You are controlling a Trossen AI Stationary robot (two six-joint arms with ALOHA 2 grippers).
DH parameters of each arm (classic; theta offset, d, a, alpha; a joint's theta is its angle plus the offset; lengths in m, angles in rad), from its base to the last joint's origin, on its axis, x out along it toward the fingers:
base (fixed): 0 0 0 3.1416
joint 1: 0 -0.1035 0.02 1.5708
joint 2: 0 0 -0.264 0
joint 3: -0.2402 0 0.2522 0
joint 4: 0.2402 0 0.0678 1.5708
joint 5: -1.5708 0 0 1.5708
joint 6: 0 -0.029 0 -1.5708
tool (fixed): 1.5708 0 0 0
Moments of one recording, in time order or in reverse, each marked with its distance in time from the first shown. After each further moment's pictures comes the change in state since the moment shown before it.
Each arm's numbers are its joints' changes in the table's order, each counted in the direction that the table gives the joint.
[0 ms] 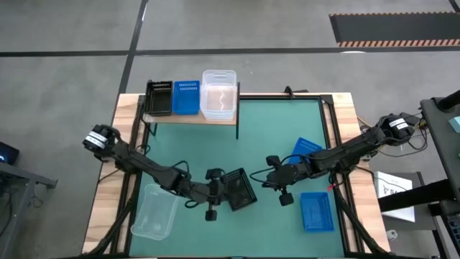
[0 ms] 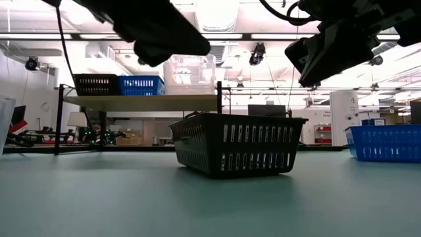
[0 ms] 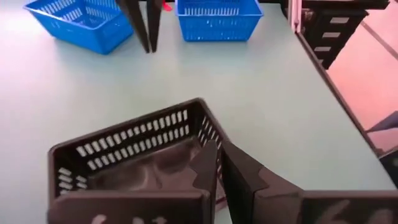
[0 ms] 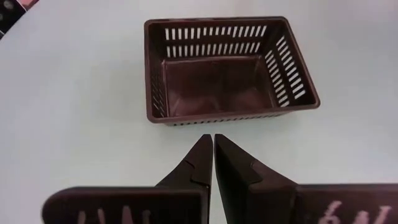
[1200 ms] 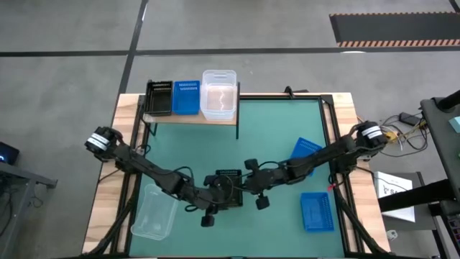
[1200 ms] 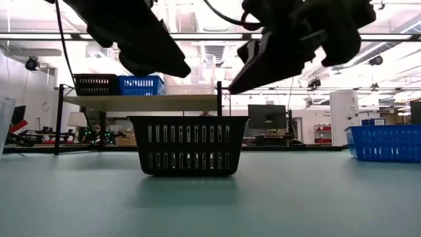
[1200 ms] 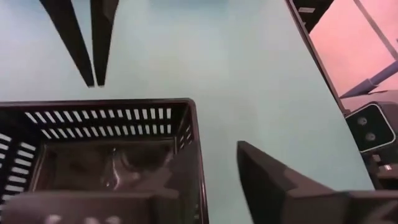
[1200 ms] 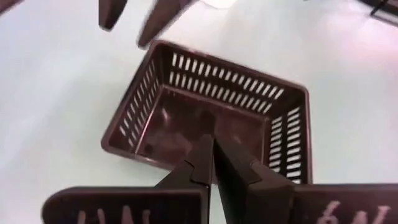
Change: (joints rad) left arm 0.030 0.033 -0.050 0.159 -0.102 0.106; right arm 0.039 0.335 -0.195 -0.228 -0.051 0.116
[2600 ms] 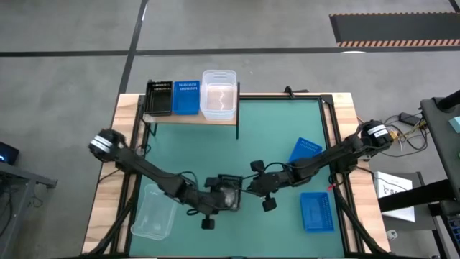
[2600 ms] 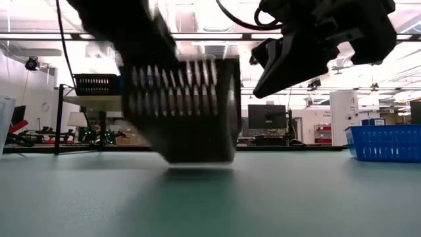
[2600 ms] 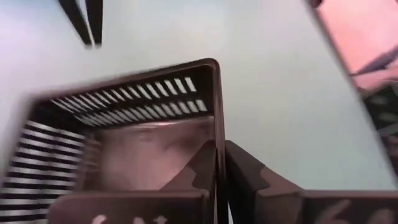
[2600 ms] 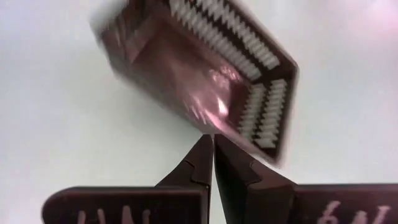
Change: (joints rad) left arm 0.023 0.046 -0.070 0.099 0.017 -0.042; right arm -0.046 -0.066 0.023 0.122 -0.031 -0.031
